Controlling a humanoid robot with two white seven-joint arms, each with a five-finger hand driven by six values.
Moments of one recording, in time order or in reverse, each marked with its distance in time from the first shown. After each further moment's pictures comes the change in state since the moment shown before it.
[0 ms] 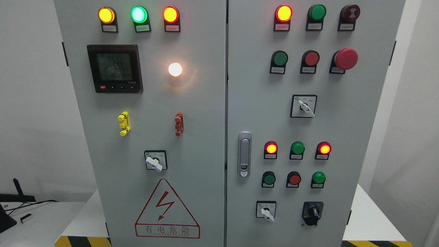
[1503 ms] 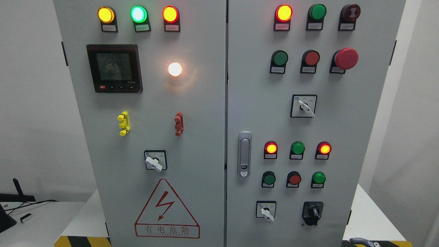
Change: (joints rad) left arm 0.000 0.000 0.000 0.000 0.000 0.000 0.000; right arm -0.461 0.000 0.031 -0.125 0.123 0.617 0.054
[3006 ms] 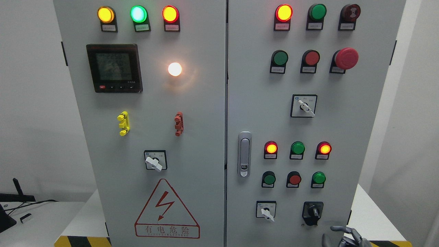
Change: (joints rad) left arm 0.000 0.000 0.000 0.000 0.000 0.000 0.000; right arm -0.155 0.000 0.045 0.198 0.007 0.029 -0.020
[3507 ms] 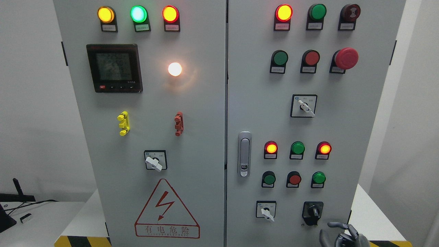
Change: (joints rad) left arm 0.000 0.000 0.000 0.000 0.000 0.000 0.000; right arm -0.037 0.000 0.005 0.031 0.000 0.000 0.000
